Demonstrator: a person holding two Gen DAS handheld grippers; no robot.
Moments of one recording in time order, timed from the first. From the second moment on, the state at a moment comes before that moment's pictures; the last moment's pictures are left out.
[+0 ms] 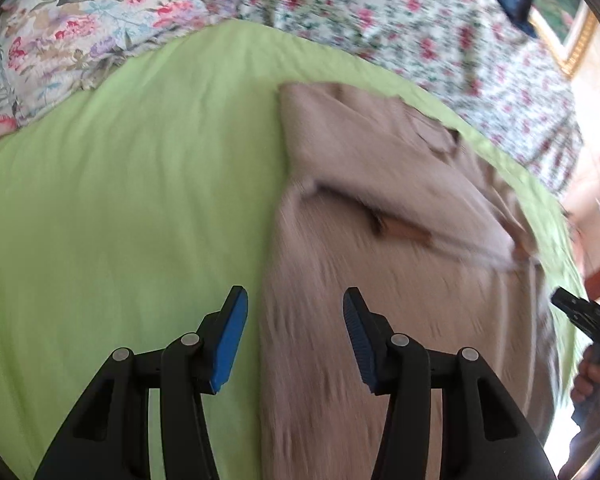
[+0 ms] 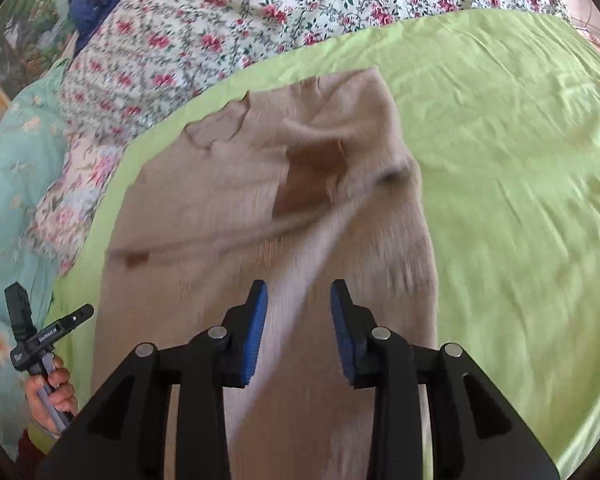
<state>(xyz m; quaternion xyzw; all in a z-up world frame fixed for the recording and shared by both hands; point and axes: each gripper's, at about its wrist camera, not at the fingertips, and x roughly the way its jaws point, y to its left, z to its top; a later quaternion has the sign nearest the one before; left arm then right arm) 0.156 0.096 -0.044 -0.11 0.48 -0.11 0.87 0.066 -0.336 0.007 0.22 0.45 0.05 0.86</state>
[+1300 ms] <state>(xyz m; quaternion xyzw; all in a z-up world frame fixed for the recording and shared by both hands) -0.039 0.096 -0.059 -0.08 0.50 -0.33 0.80 -0.131 -0.379 0.000 0.30 0.40 0.18 0.85</state>
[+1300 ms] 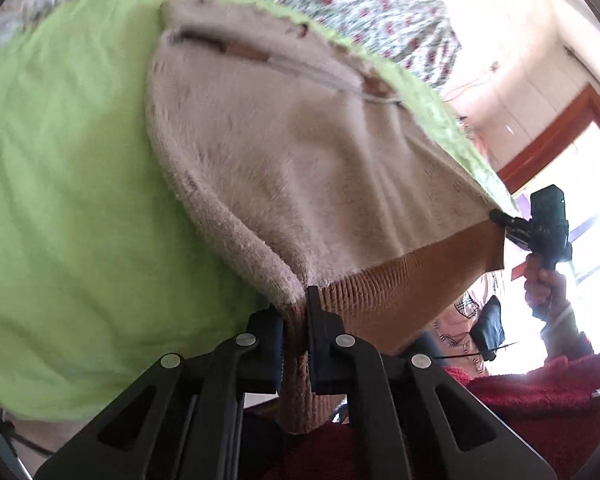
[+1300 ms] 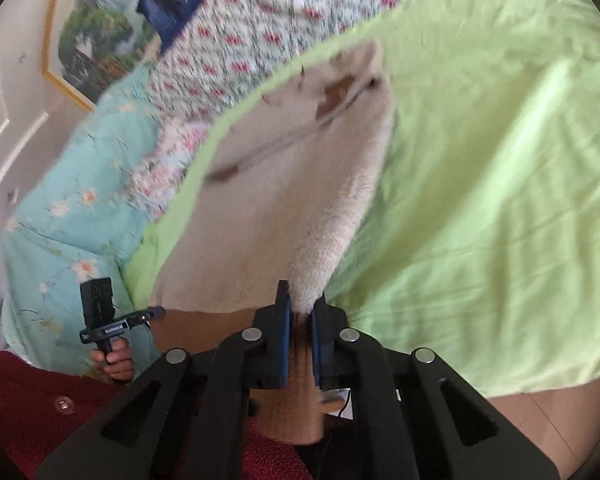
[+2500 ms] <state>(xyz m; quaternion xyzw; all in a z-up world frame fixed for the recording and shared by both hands) -0.044 0.117 0.003 -0.17 0.40 -0.36 0.83 -0.122 -0.387 0.045 0.36 0.31 0.26 0.84</state>
